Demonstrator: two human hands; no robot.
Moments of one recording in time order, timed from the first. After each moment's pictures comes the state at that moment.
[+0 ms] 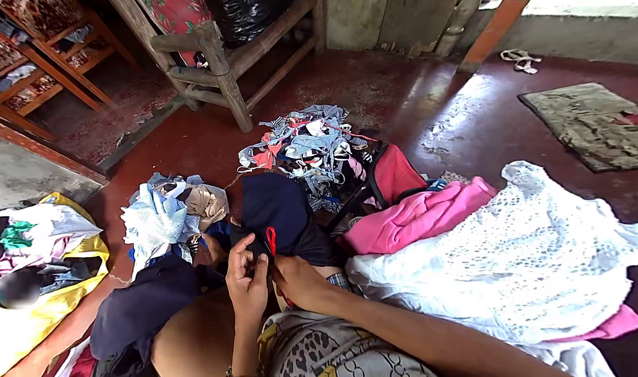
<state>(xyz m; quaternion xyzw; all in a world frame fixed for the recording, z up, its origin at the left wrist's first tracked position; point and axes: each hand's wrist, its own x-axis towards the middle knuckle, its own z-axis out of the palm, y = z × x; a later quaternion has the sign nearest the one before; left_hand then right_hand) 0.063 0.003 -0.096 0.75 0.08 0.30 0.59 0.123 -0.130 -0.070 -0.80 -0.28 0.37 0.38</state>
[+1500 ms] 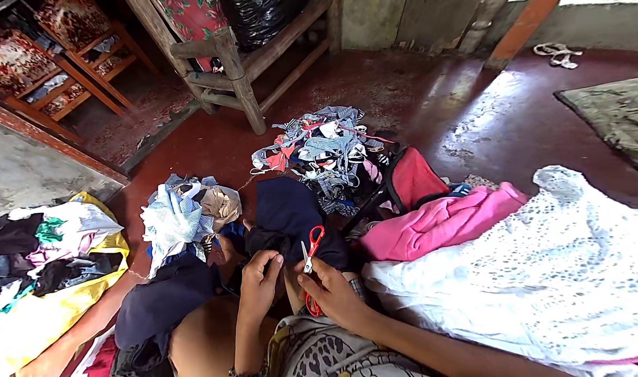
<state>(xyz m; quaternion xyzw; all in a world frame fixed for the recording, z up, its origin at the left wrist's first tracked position) 0.061 0.032 -0.094 0.86 0.08 0.13 0.49 0.104 -0.163 -0.095 -0.66 -0.18 0.32 0.65</state>
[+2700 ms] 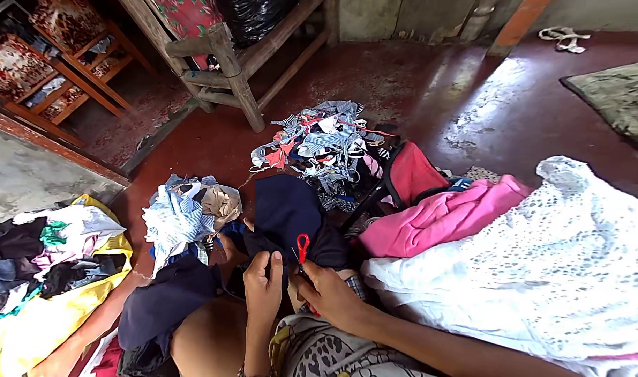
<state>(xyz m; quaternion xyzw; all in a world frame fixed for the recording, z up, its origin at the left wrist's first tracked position) 0.063 0.007 -0.094 0.86 0.10 0.26 0.42 0.109 -0.160 -0.082 -0.77 -0.25 0.33 0.49</state>
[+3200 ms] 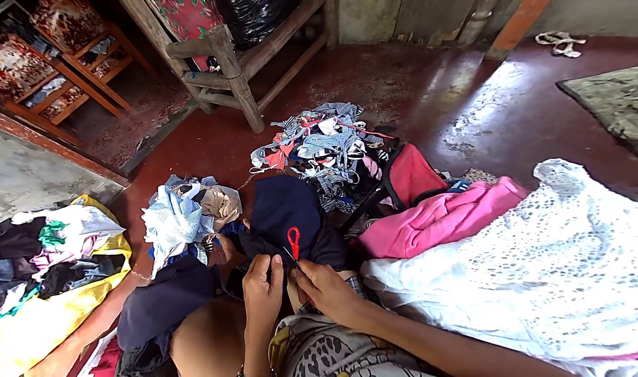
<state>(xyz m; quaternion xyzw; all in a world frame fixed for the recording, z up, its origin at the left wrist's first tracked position) 0.058 0.006 -0.093 0.89 0.08 0.29 0.35 0.116 -0.157 -0.086 -0.75 -0.28 0.31 0.51</state>
